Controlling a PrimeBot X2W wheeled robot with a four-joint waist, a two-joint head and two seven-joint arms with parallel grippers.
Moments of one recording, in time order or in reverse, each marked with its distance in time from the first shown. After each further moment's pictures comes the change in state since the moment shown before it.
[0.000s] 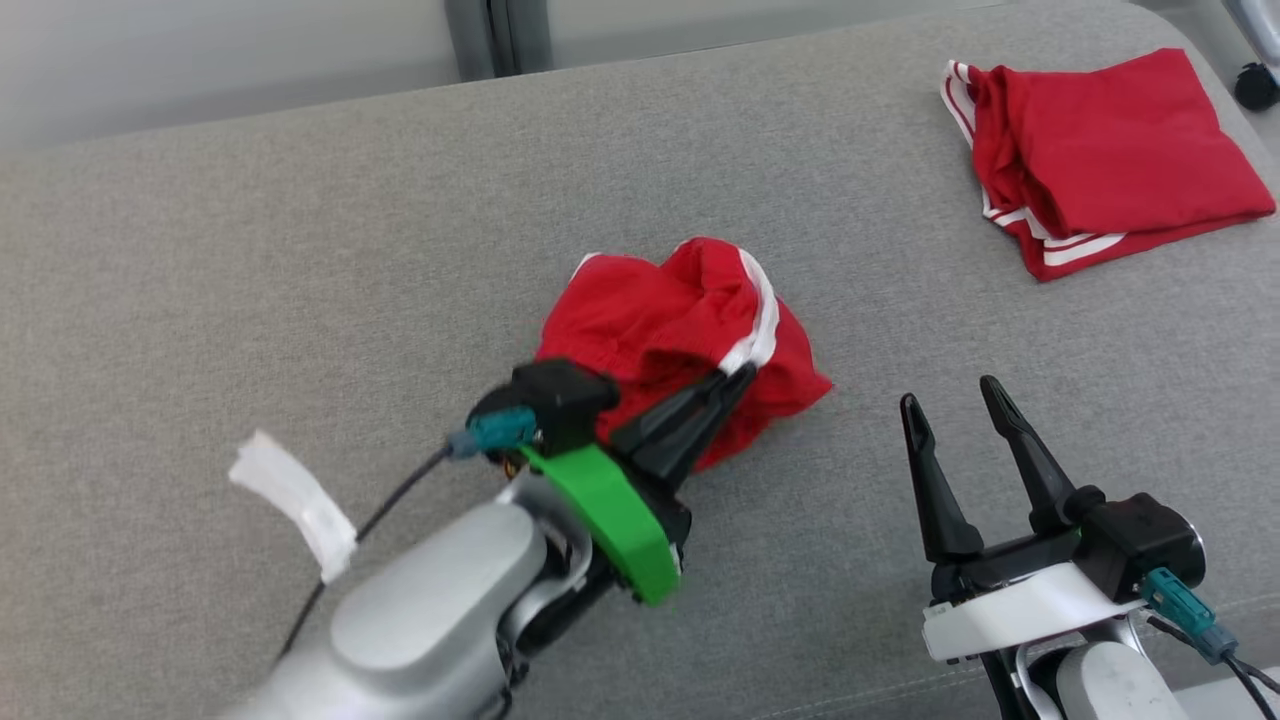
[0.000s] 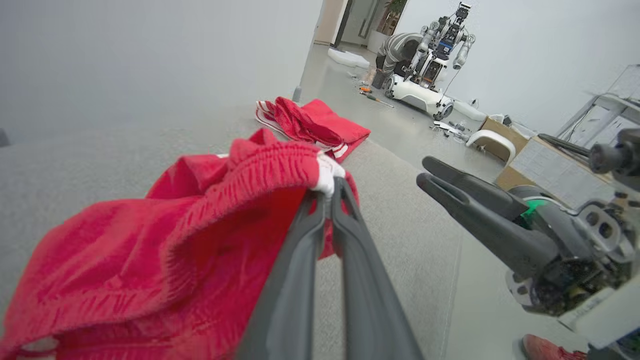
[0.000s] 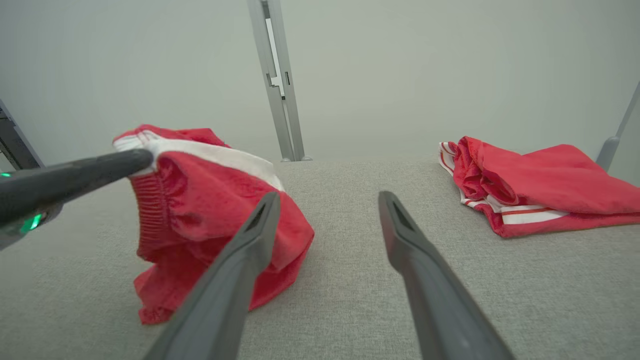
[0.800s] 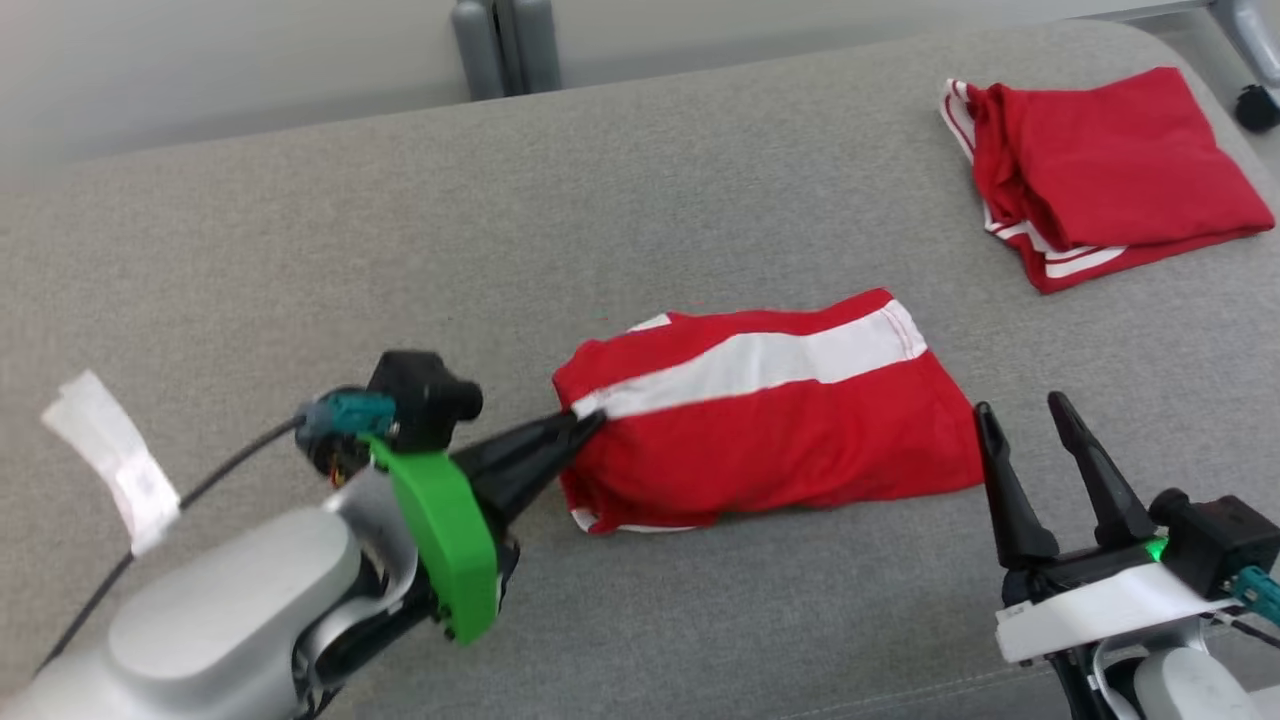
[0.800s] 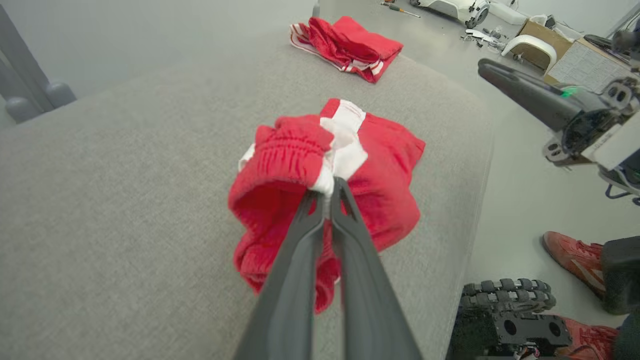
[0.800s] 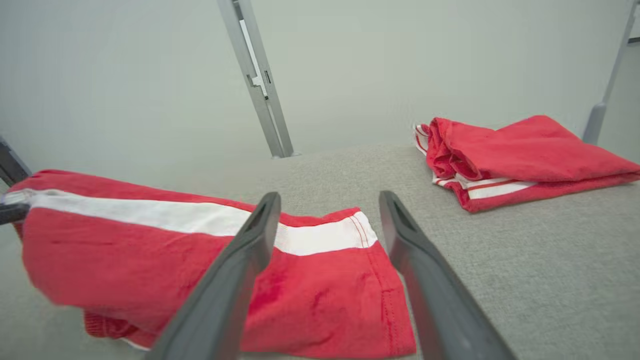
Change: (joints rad) left arm -0.201 0.408 -0.253 -0.230 -0.214 0.016 0.152; right arm 0.027 -0.097 -0.026 0.012 0.187 0.000 0.000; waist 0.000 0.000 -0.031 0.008
